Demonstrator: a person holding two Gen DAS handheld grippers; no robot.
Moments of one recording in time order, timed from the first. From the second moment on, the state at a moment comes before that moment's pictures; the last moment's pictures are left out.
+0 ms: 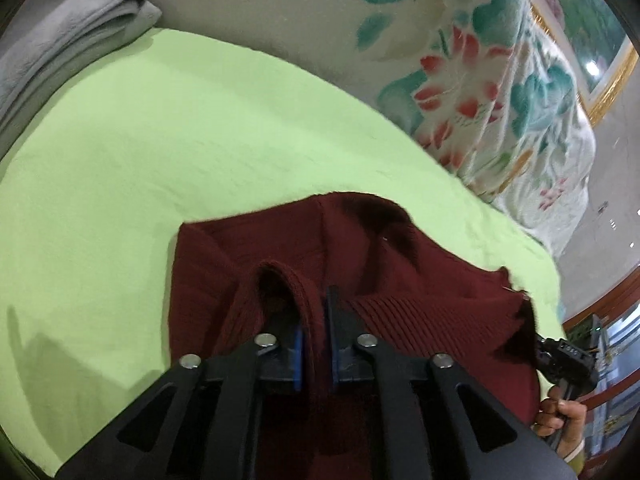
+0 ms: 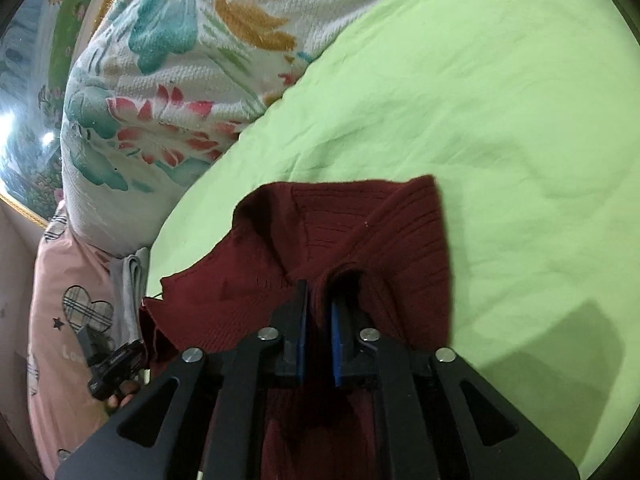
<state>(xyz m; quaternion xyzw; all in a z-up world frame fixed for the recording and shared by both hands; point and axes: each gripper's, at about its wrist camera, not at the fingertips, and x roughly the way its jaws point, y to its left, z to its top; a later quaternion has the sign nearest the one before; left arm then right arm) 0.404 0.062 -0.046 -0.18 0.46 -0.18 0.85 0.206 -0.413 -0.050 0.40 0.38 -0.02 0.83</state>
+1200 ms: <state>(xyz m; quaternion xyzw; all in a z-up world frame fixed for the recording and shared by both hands) 0.281 0.112 -0.048 -0.24 0.45 -0.19 0.84 0.149 -0.358 -0.017 0.34 0.32 -0.08 0.88</state>
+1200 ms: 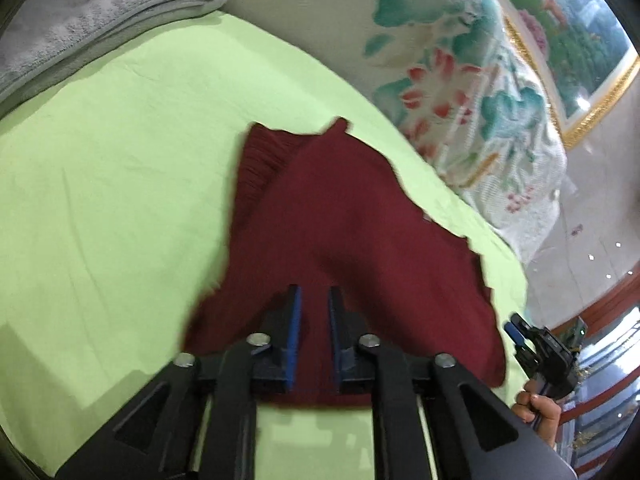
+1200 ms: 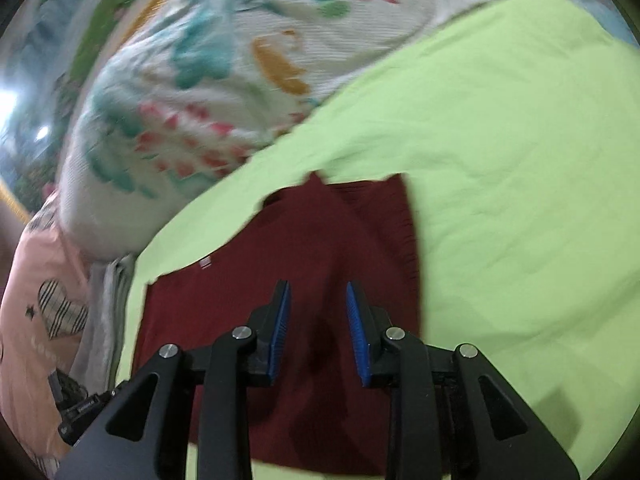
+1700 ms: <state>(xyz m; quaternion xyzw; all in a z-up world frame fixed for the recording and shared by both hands) 0.206 0.078 -0.065 -0.28 0.50 -0.22 0.79 0.228 -0.196 -0.055 0.22 0.46 0.13 0.85</state>
